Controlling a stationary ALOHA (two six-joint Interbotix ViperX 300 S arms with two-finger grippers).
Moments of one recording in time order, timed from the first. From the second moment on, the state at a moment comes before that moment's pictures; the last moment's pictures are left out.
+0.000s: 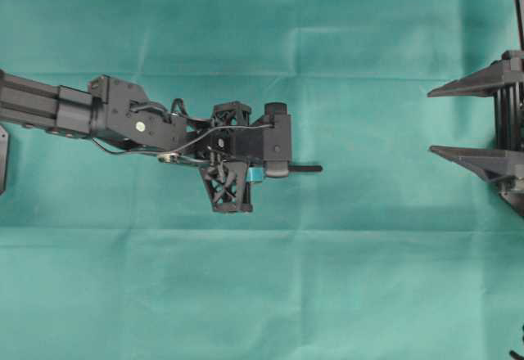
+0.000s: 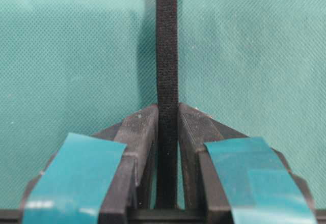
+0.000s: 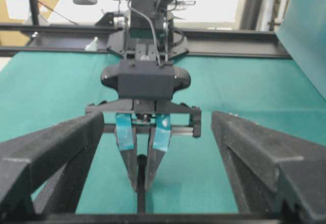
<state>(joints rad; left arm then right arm) 0.01 0.29 0.44 -0.02 0.15 0.01 -0.03 -1.04 1.34 0.00 -0.36 0.12</state>
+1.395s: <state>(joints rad) -0.05 -0.28 0.75 -0.02 -0.08 -0.20 -0.03 -0.68 1.04 -0.29 -0.37 0.00</state>
